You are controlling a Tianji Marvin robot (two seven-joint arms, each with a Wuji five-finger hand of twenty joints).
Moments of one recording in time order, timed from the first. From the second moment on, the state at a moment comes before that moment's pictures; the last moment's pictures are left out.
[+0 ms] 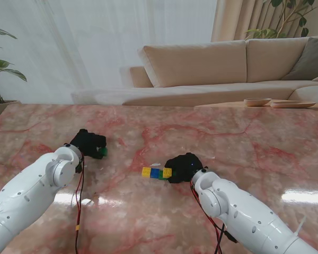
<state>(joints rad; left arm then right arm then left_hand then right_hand) 1.13 -1.05 -0.97 -1.10 0.84 -0.04 0.00 -1.24 -1.08 0.74 -1.30 -0.87 0.11 -0.06 0.64 -0.69 0.83 -0.22 0.56 -0.10 0.97 0.47 0.74 -0.03 0.54 0.63 0.46 0.10 0.40 0.67 -0.03 0.05 0.63 0.61 0.43 -0.57 0.78 -0.10 0.63 -0.19 0.55 0.86 0.74 -0.22 0.65 0.78 0.58 -0.17 0.88 0.74 0.27 -0.06 1.08 0.96</state>
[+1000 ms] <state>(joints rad) 1.14 -1.09 -0.79 -1.33 0.71 -0.09 -0.06 -1.25 -1.11 0.72 -1.26 -0.89 0.17 -0.18 0.63 -0.69 0.82 -0.22 0.60 -0.10 0.92 0.48 0.75 -0.03 0.54 0.62 0.46 0.10 0.40 0.67 -0.03 0.06 0.63 0.60 0.43 -0.58 0.76 -0.14 0.65 -0.22 0.59 0.84 0.80 -0.21 0.67 0.80 0.65 -0.17 0.91 0.77 0.31 -0.06 1.10 0.97</state>
